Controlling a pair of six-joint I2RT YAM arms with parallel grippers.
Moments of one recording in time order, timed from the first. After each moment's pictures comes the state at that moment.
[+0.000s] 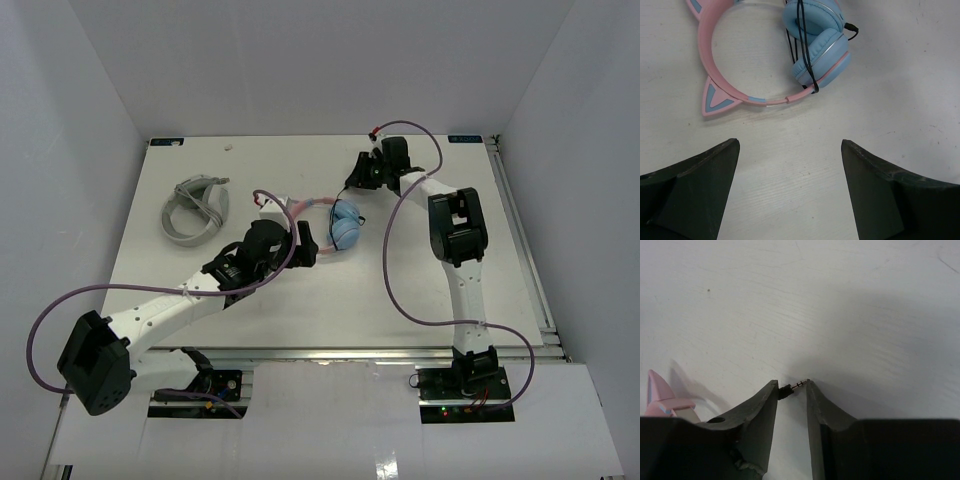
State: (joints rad) left arm -0.77 1.19 0.77 -0.08 -0.26 -0.52; right arm 0.29 2.43 1.84 0.01 -0.45 0.36
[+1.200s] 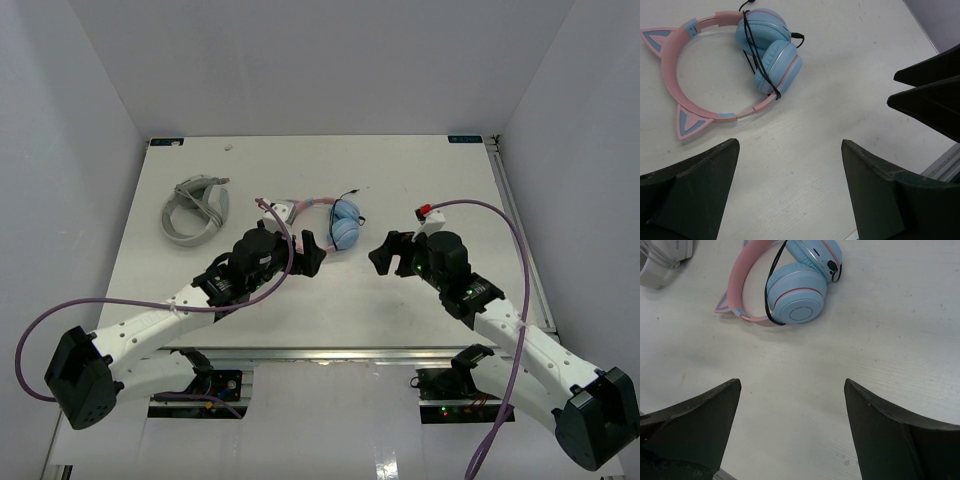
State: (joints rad) left arm -0.82 1.08 0.71 0.03 -0.16 -0.39; right arm 0.57 0.87 0.53 -0.05 -0.02 0.42
